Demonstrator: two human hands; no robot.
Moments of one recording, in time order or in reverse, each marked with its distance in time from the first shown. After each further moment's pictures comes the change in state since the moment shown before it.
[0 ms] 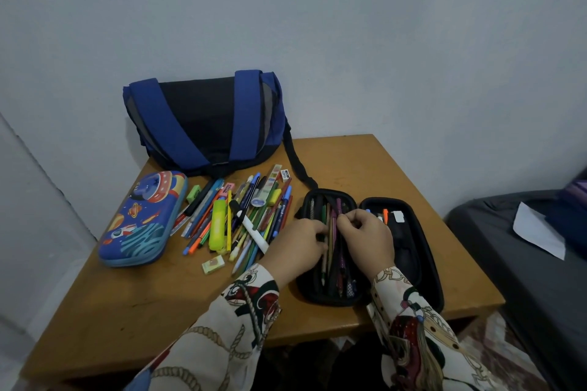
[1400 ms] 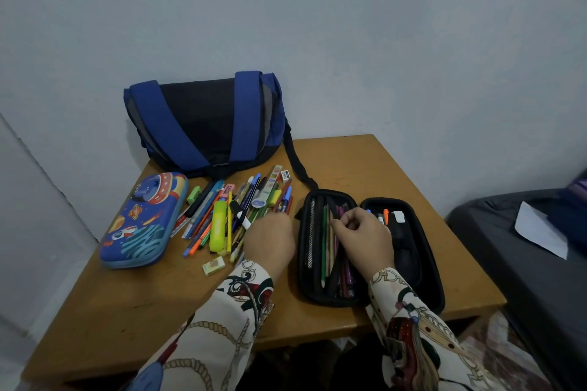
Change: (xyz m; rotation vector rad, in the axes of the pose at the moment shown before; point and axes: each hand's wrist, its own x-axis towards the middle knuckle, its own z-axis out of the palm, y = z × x) left_hand 0.014 -0.034 0.000 0.454 0.361 -0.174; right_hand -0.007 -0.011 -0.004 -0.060 -0.013 -0.016
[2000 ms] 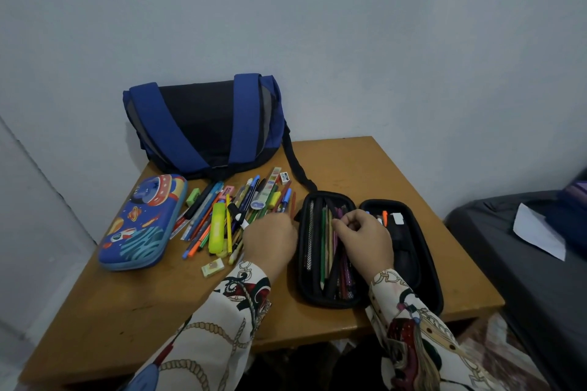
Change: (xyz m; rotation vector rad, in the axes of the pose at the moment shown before) left_hand -0.001 0.003 -0.008 -0.034 0.008 0.031; right_hand 0.002 0.005 0.001 0.063 0.004 0.023
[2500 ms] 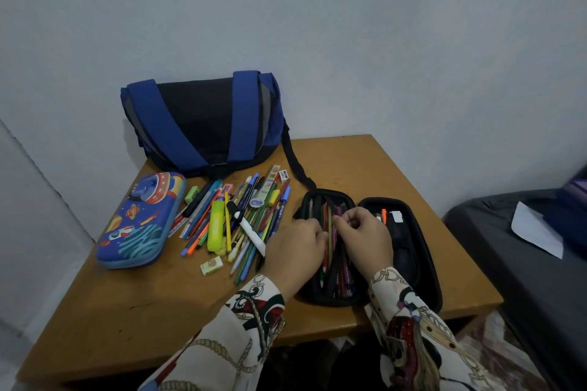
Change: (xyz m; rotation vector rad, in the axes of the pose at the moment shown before) left_hand -0.020 0.025 0.004 -0.196 -0.047 0.179; right_hand 0.000 -0.001 0.000 0.013 0.010 0.015
